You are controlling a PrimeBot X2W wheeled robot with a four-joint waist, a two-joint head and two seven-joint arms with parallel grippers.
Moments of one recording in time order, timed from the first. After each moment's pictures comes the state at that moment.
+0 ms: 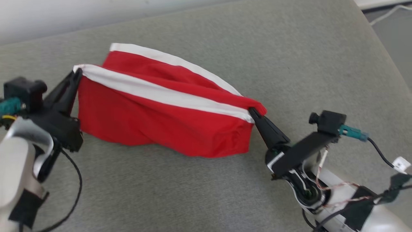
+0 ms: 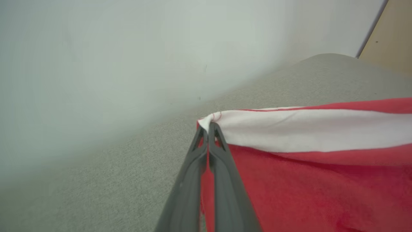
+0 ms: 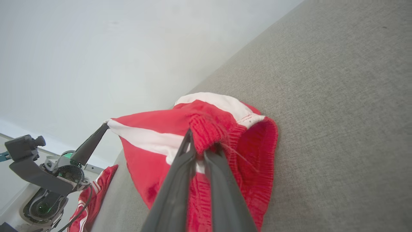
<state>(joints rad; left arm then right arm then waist) -0.76 0.44 -0.31 0.32 -0.36 -0.12 0.00 -0.68 -0.45 1.03 0.24 1.41 0.13 -0.26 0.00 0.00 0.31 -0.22</state>
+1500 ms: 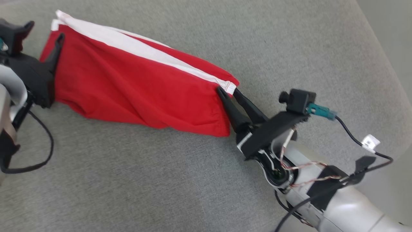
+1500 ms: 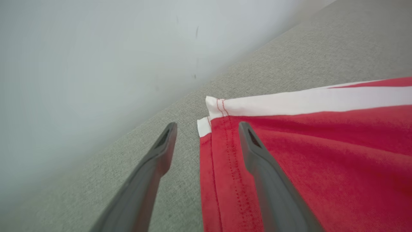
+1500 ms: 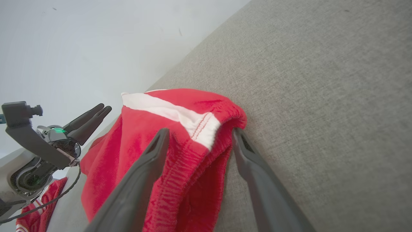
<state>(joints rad) -1.28 0.47 -0.79 0.91 -0.48 -0.13 -0.12 -0.85 -0.23 1.02 0.48 1.31 0.13 -0.26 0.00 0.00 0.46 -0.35</state>
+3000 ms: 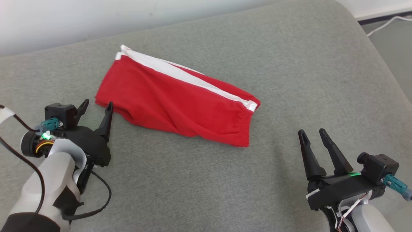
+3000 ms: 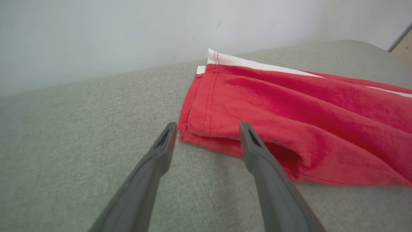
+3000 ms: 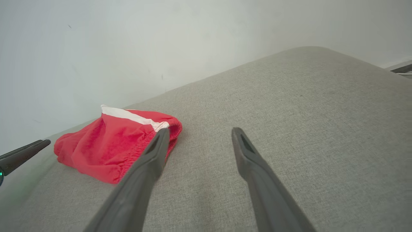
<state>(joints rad) -0.95 0.27 -0.66 0.95 -0.64 -0.06 -0.26 -0.23 -0.28 0.35 0.09 0.57 0.13 -0.17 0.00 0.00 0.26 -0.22</state>
